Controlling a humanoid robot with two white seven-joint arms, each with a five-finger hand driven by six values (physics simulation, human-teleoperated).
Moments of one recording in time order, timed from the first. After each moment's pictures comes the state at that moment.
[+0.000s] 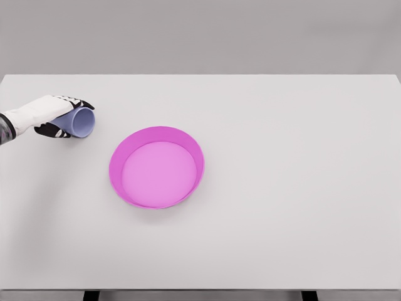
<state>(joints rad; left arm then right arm) -0.71 0.69 -0.62 -0.85 -0.53 -0.61 -0.24 0.02 0.00 0.02 0.09 -0.11 -0.24 -0.01</state>
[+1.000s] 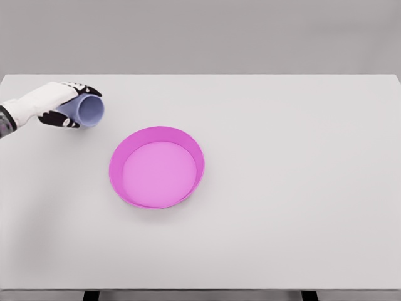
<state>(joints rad) -0.70 0.72 -0.62 -0.98 -0.37 -0.61 -0.23 0.02 0.00 0.02 0.09 -0.11 -0.24 -0.01</state>
